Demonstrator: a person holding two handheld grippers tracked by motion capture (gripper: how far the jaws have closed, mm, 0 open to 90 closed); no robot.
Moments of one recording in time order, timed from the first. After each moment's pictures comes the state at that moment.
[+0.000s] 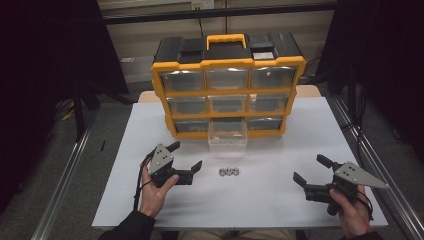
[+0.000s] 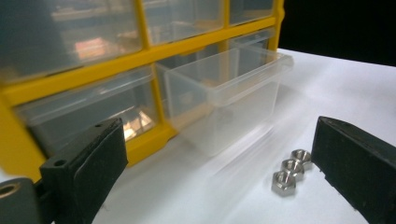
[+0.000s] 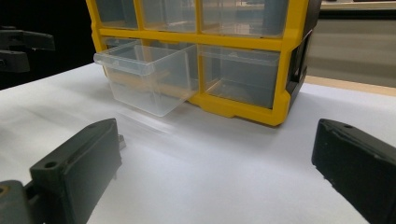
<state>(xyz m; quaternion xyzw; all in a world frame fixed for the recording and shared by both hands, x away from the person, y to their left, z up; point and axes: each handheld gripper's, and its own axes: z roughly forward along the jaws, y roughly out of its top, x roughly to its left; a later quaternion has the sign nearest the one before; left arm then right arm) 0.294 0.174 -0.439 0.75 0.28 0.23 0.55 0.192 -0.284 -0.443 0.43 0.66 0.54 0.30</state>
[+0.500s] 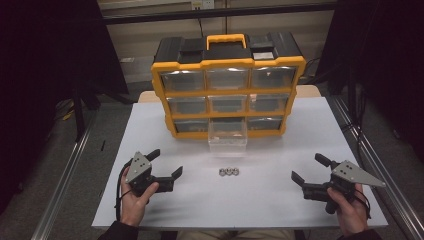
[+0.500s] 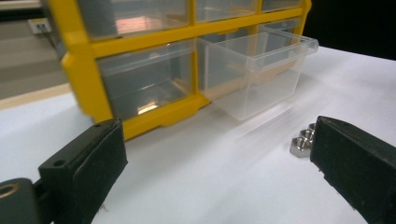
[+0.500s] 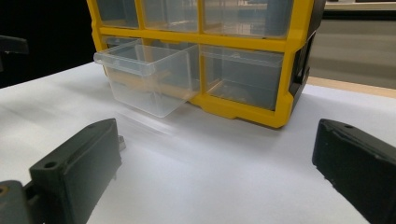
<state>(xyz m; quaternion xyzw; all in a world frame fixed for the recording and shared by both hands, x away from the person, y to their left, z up) 0.274 0.221 -0.442 0.74 0.32 0.24 0.55 0.196 -0.280 -0.443 0.42 0.66 0.54 0.30</state>
